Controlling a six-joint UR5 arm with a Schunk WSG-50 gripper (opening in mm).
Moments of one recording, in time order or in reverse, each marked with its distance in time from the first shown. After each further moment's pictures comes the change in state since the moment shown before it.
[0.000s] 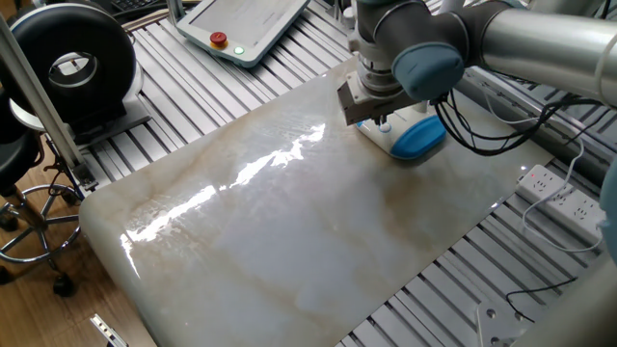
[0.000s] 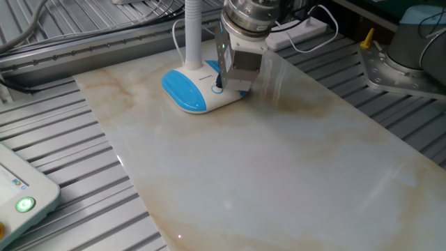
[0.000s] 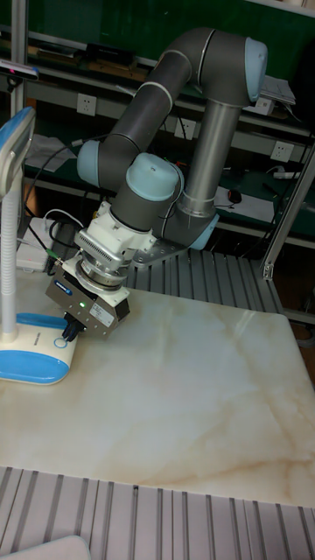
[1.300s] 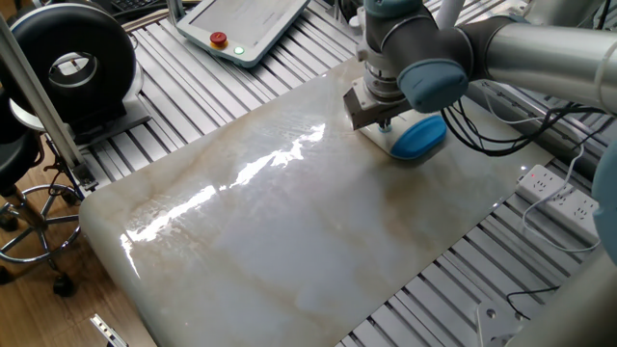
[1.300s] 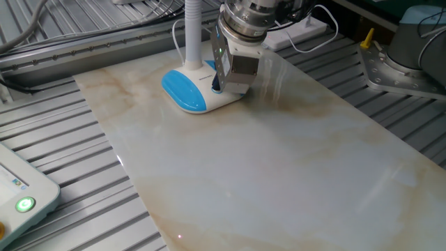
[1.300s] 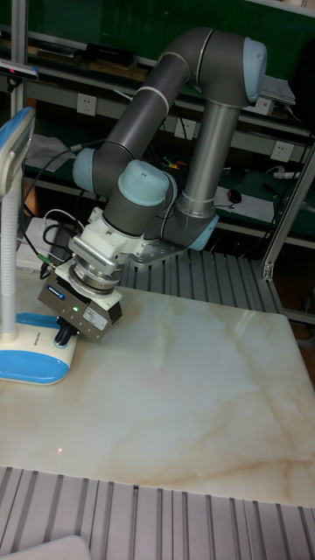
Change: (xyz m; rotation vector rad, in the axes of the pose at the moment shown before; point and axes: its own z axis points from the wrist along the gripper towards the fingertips) arm 0.001 -0.007 0.018 -0.010 -0.020 -0.035
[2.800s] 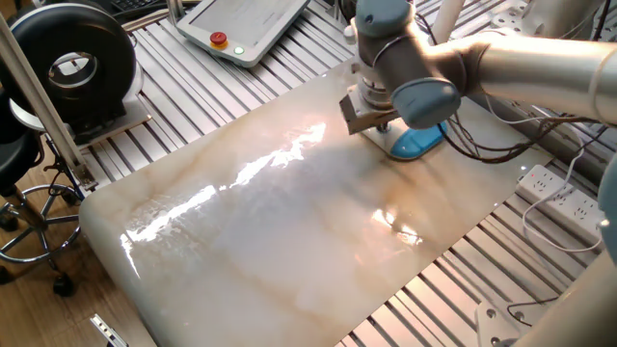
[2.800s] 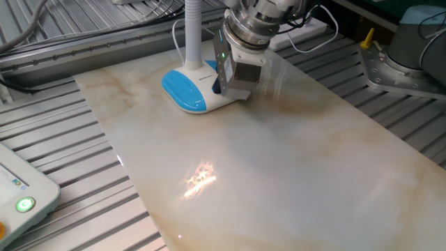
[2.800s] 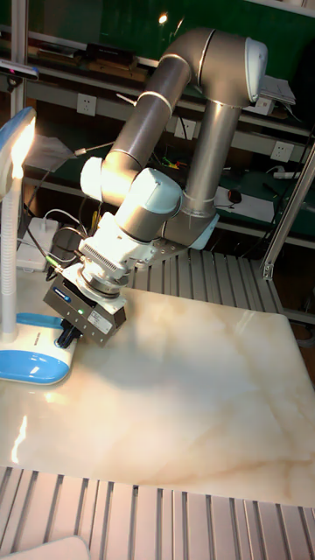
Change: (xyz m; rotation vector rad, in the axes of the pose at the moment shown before) arm 0.004 0.011 -0.002 0.010 -0.022 0.021
